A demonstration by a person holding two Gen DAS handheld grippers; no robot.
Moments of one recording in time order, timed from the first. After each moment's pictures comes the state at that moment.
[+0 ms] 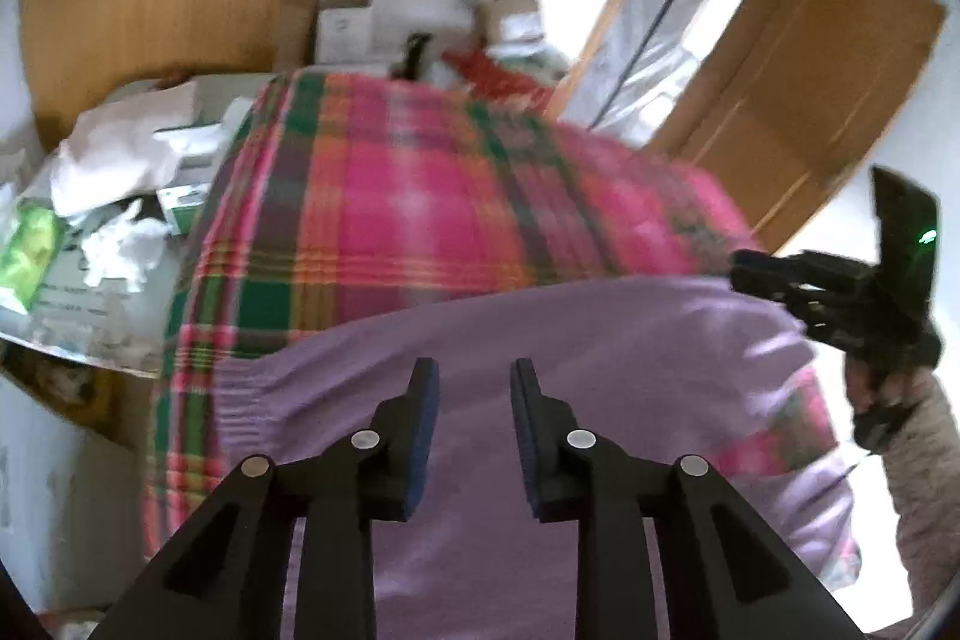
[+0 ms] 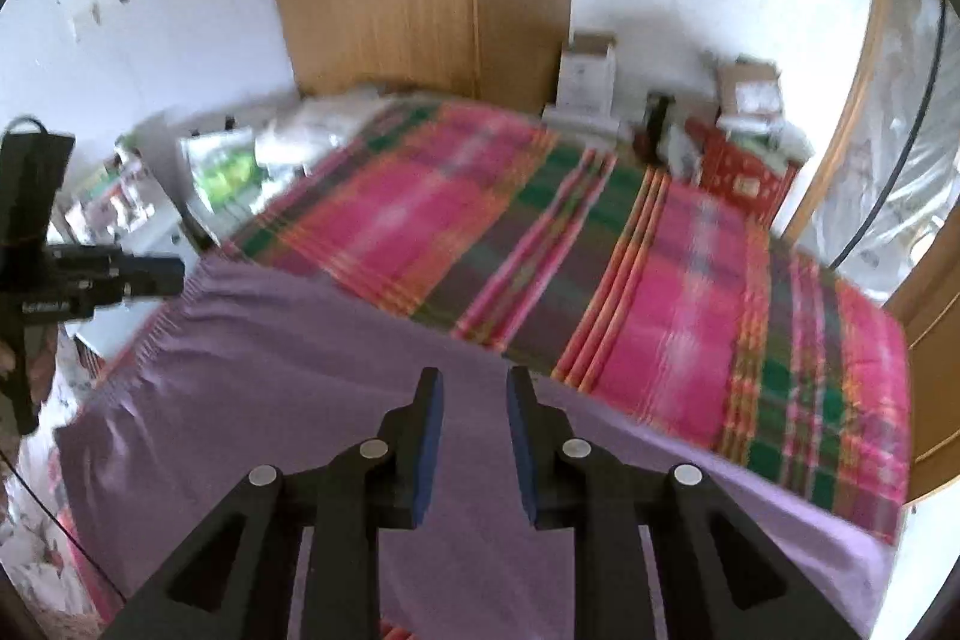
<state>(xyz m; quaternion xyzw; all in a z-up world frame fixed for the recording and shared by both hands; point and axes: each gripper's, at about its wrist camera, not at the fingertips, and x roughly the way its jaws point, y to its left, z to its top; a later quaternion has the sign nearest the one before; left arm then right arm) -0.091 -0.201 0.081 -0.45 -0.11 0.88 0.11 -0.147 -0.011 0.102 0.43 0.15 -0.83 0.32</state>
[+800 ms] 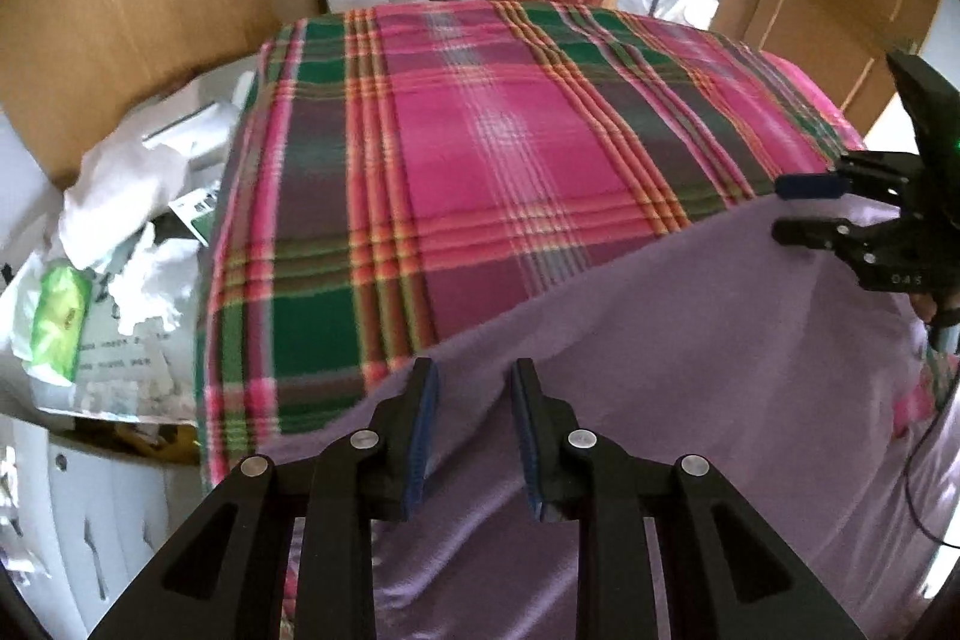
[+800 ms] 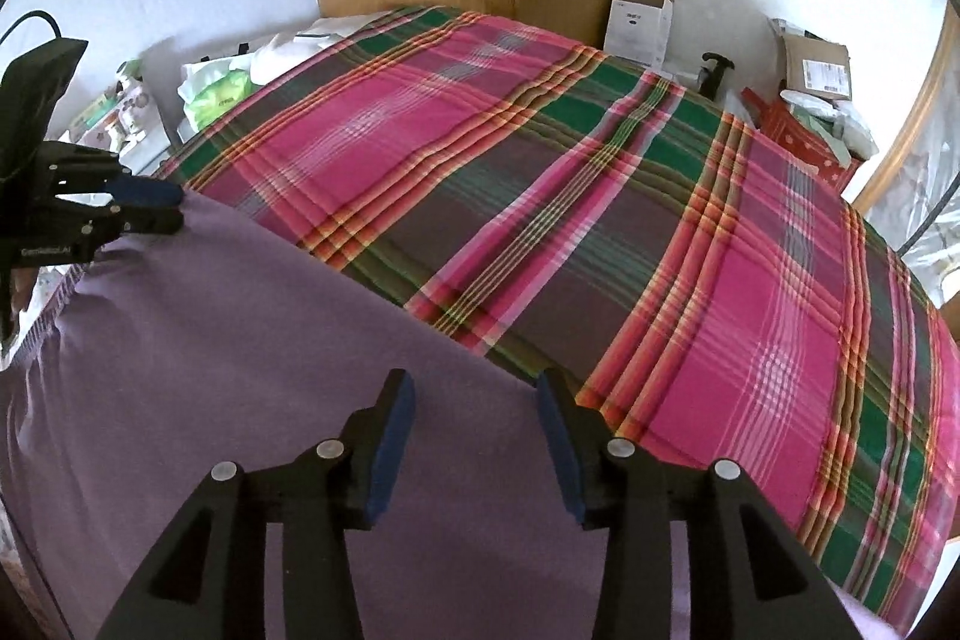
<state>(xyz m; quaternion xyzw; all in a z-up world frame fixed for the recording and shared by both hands) -0.151 -0.195 0.026 -0.51 0.03 0.86 0.08 -0.196 -0.041 0.023 0.45 0.20 -0.79 0.36</state>
